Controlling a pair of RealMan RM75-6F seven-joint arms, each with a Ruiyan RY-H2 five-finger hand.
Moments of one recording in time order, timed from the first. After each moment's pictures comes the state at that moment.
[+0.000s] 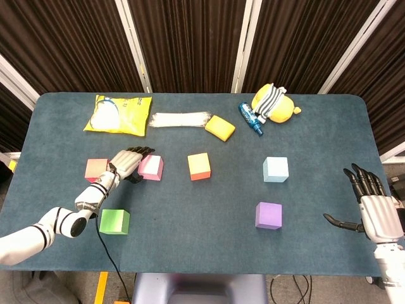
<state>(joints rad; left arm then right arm) -0.94 -1.46 -0.19 -1.13 1.14 0.48 0.00 0.11 -1.05 0.09 -1.71 -1.49 1.44 0.03</state>
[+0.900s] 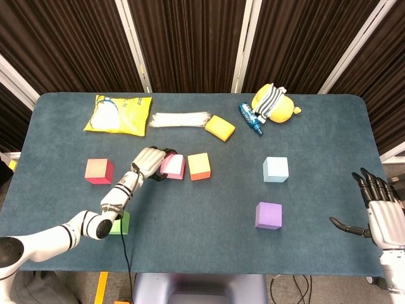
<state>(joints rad) -1.02 -1.59 -0.24 -1.15 0.99 0.61 0.14 0.07 -1.04 0.08 -1.71 -1.48 1.48 0.05</state>
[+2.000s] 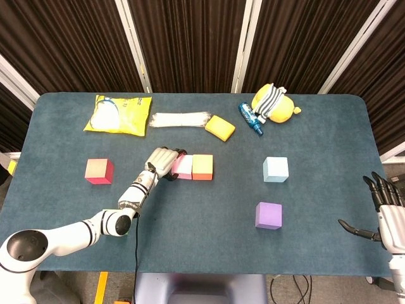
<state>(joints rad) -1.14 -1.67 -0.22 -1.10 0.73 0.60 0.32 0.04 -1.05 0.07 -1.66 -1.47 1.49 0.12</state>
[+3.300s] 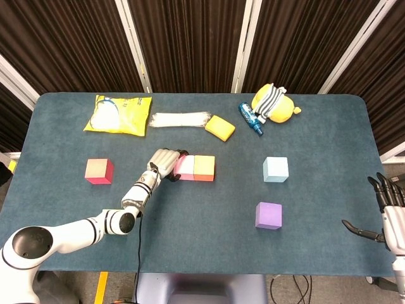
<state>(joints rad) -1.19 -1.67 -0.19 -1.12 0.60 0.59 0.35 0.03 -1.05 0.08 -1.65 -1.46 1.50 0.13</state>
